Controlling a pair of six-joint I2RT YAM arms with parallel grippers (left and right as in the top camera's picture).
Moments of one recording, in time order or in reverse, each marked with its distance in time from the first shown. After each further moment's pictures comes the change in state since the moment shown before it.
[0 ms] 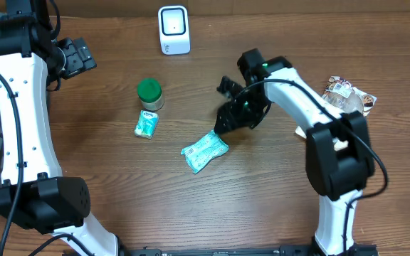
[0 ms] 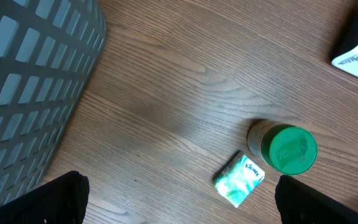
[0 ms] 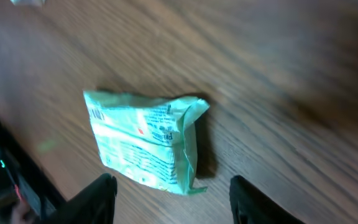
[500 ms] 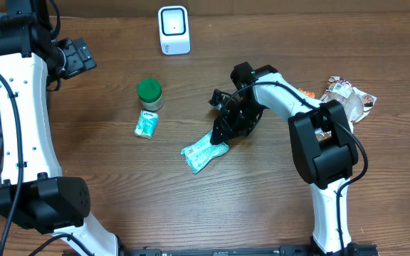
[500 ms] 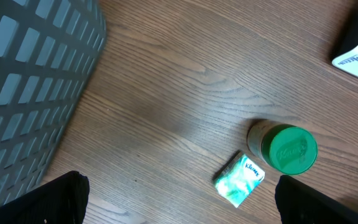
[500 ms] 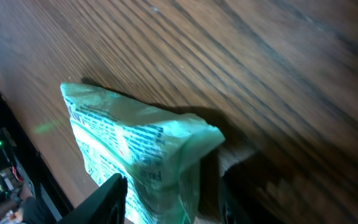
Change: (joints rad) left arm 0.000 0.000 0.000 0.000 0.000 0.000; right arm 0.020 0.118 0.000 0.026 -0.077 -0.085
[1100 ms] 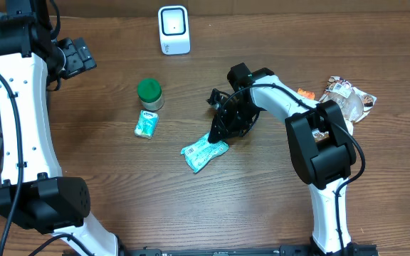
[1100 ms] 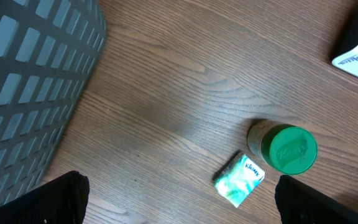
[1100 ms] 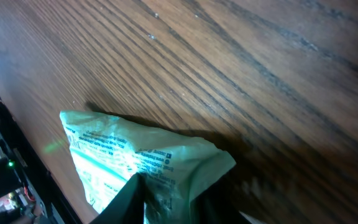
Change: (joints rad) left arm 0.000 0.000 0.000 0.000 0.000 0.000; right arm 0.016 0.005 -0.019 0.074 -0.009 0.113
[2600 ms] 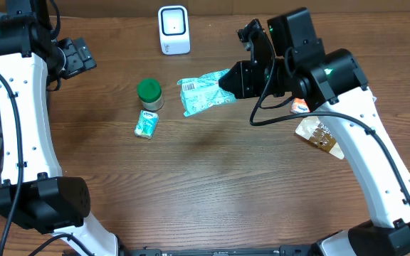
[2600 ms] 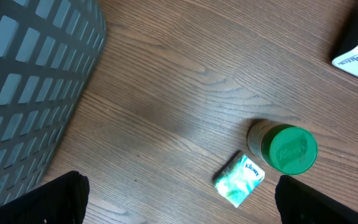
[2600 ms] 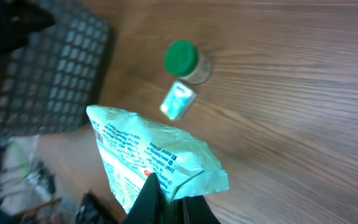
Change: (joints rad) left arm 0.000 0.000 0.000 0.000 0.000 0.000; right arm 0.003 -0.615 0.207 -0.079 0.190 0.443
